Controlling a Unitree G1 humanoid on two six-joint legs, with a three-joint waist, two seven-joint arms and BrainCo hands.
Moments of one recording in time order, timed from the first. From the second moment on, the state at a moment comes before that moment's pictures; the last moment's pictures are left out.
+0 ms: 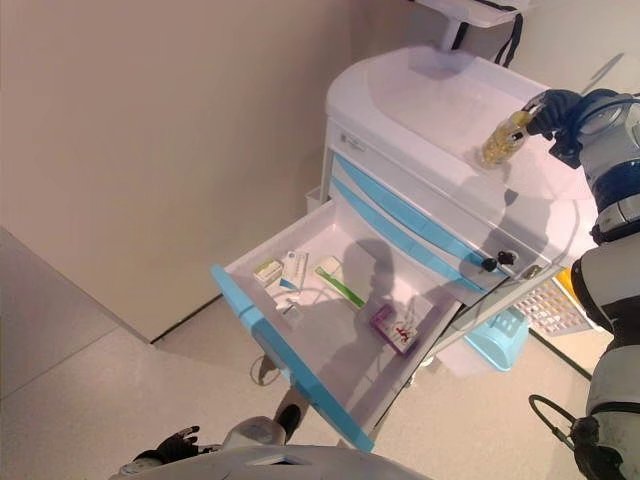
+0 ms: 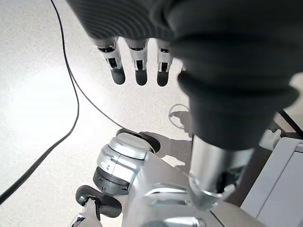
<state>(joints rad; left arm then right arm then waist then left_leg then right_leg) 0.10 0.37 -0.27 1.09 -0.24 0.00 -0.07 -1.35 -0.93 0.76 1.19 -0.07 0.09 0.40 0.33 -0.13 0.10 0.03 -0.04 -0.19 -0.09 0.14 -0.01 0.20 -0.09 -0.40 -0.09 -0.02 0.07</state>
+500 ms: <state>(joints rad) 0.10 0.38 -0.27 1.09 -0.24 0.00 -0.07 -1.35 -0.98 0.75 1.20 -0.08 0.11 0.25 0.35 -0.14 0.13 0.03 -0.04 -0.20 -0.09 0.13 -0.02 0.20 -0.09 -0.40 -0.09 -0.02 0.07</state>
